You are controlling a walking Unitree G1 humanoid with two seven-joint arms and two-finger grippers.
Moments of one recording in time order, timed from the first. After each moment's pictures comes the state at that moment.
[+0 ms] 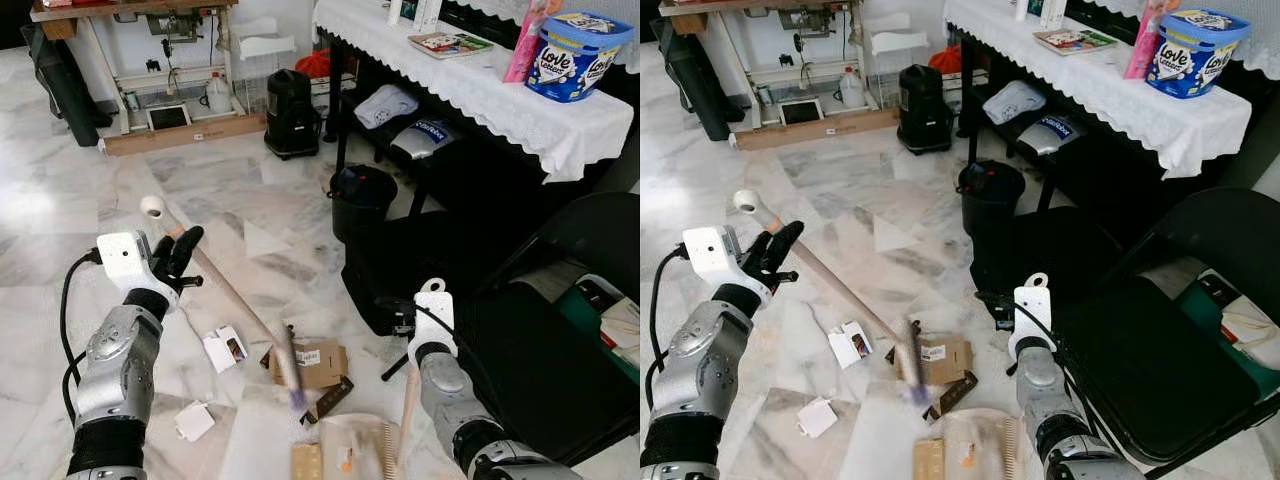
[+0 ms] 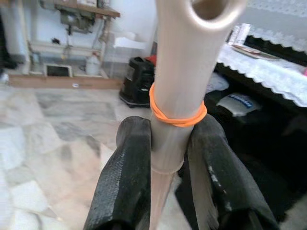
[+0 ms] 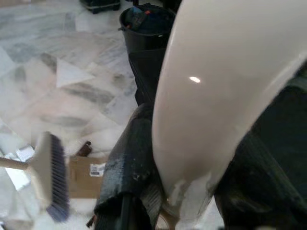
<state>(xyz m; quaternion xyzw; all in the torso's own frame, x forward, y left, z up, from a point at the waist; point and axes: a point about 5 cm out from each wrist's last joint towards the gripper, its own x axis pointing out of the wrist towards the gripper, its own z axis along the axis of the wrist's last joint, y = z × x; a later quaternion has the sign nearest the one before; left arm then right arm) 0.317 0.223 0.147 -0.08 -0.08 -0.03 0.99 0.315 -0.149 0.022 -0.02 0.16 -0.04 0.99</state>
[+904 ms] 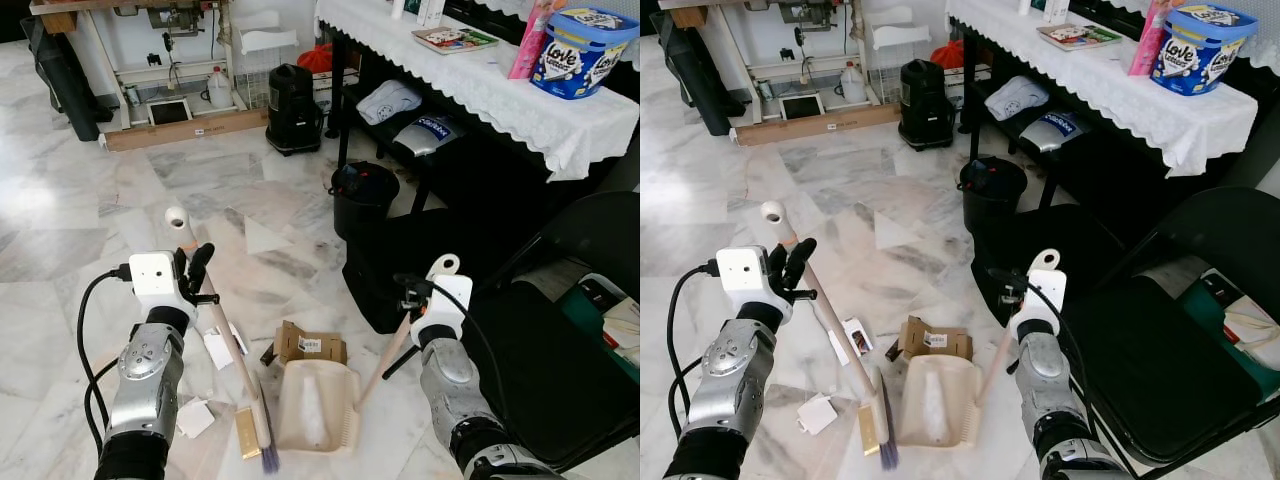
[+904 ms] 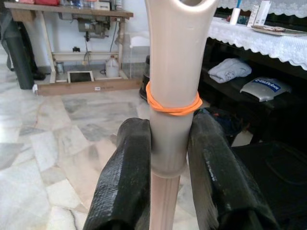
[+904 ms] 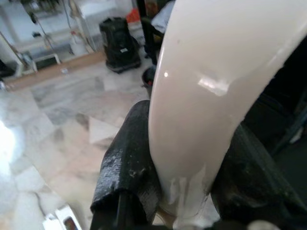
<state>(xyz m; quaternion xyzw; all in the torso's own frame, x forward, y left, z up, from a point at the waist) 0.311 0.203 0.119 -0.02 -0.08 0.00 1.00 0.328 -0.147 0.059 0.06 0.03 -0.02 1.00</state>
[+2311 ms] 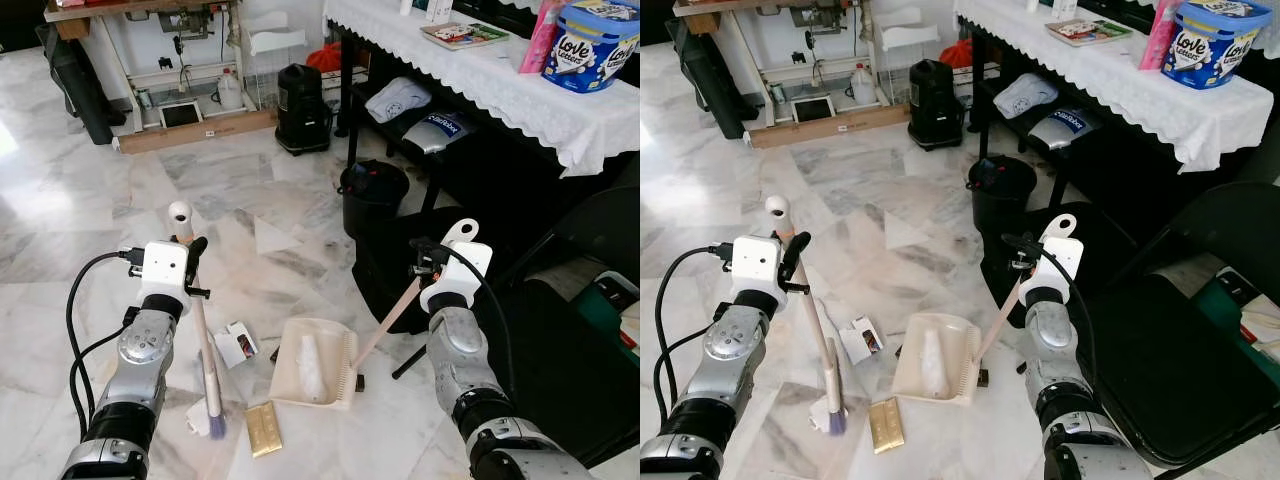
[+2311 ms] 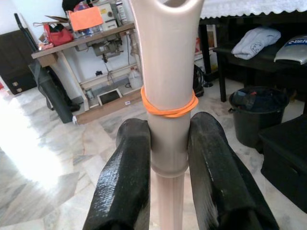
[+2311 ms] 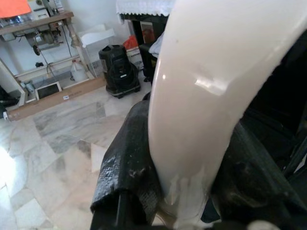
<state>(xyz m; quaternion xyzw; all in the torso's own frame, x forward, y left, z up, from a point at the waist) 0.335 0.215 0.120 0.12 -0.08 0.01 0.99 0.351 -0.156 0.094 0.06 -0.02 -0.04 1.00</state>
